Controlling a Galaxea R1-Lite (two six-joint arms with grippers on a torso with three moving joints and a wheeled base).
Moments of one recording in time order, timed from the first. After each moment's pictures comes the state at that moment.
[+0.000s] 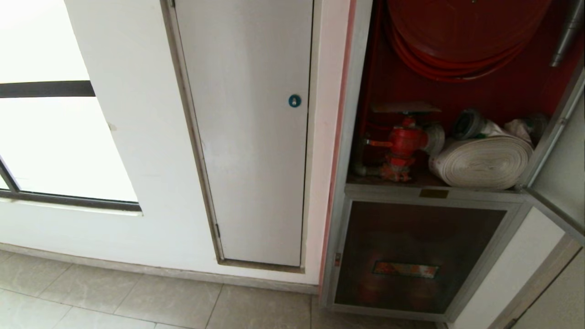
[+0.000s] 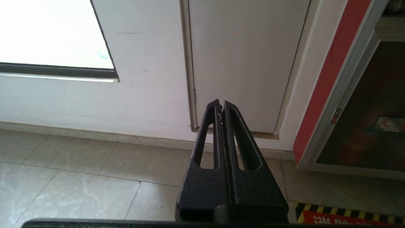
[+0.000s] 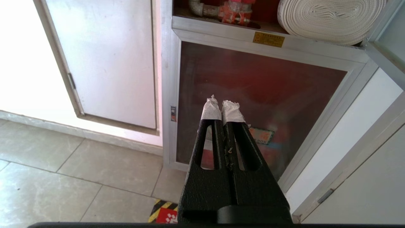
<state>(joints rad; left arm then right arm) 0.01 0.00 0.00 0.00 0.00 0.01 -0.01 0.00 0.00 0.01 0.05 -0.09</state>
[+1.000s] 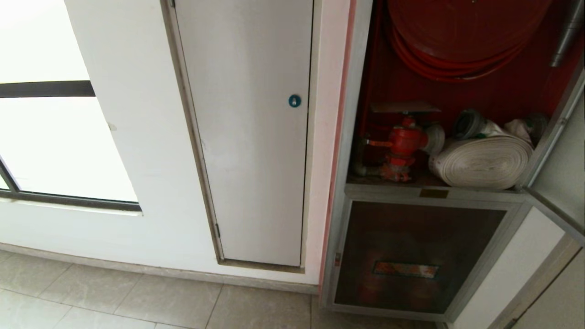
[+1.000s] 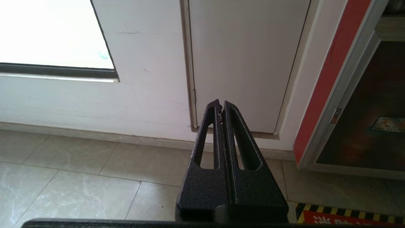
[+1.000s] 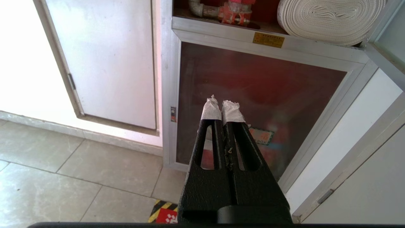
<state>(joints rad) 0.01 0.00 0.00 0.00 0.00 0.01 -0.01 0.00 0.00 0.01 0.05 -0.09</state>
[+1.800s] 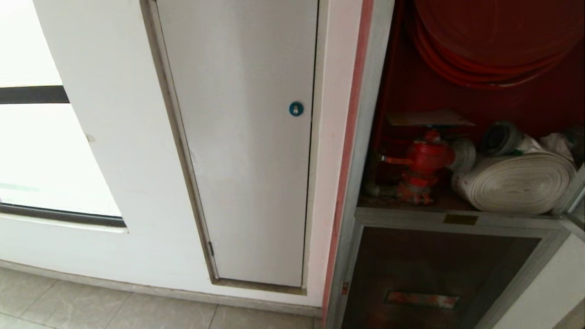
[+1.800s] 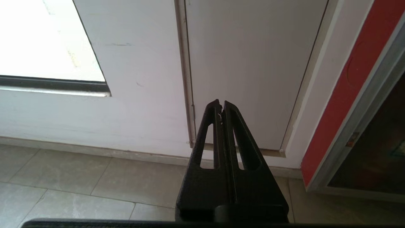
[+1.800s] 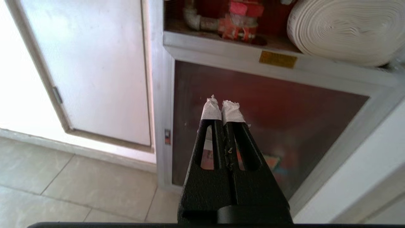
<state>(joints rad) 0.01 0.00 0.00 0.00 0.00 0.01 -0.01 0.00 0.00 0.01 0.05 -0.09</state>
